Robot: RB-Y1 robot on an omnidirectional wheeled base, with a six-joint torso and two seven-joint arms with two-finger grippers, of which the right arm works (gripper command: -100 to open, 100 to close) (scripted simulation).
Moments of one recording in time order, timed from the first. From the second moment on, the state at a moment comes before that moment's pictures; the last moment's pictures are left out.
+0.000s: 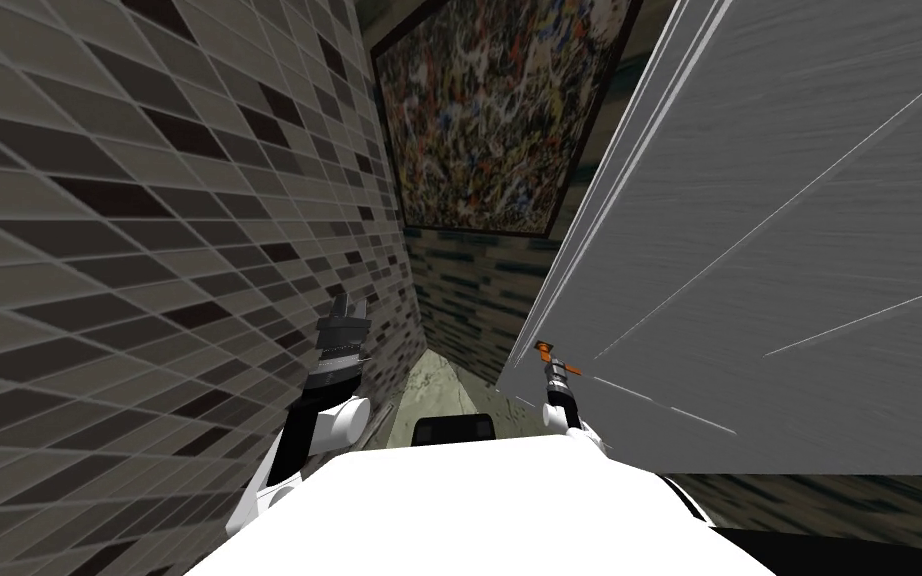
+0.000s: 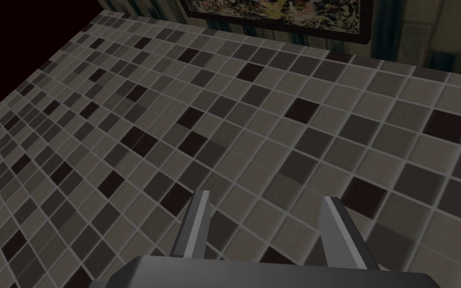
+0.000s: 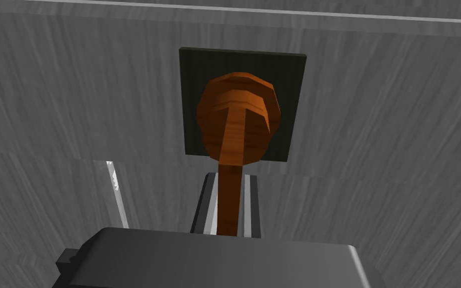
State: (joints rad) arm -0.10 -0.29 -0.31 -0.49 -0.24 -0.87 -0.09
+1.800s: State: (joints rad) arm -0.10 -0.30 -0.15 -0.50 -0.12 -0.91 -0.21
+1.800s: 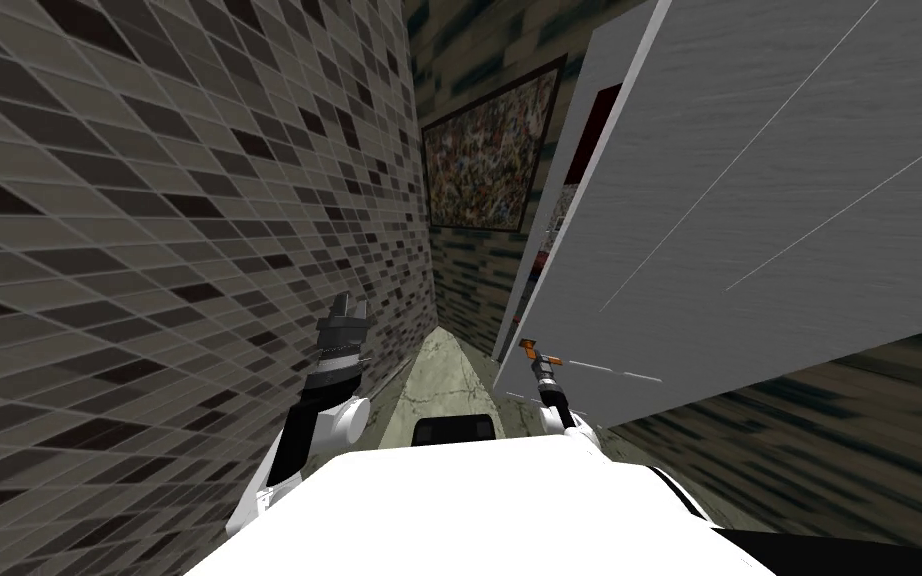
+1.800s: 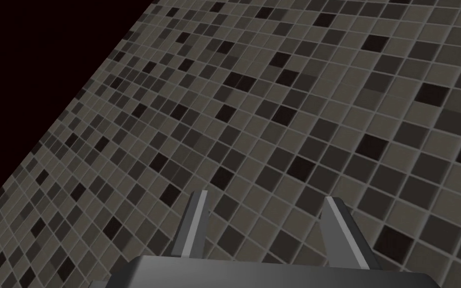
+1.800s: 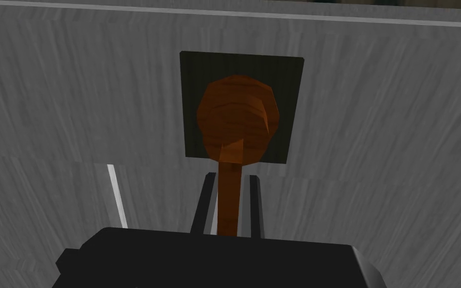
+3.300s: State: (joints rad) arm -0.03 -0.38 -0.02 -0.51 -0.04 -1.01 -0.36
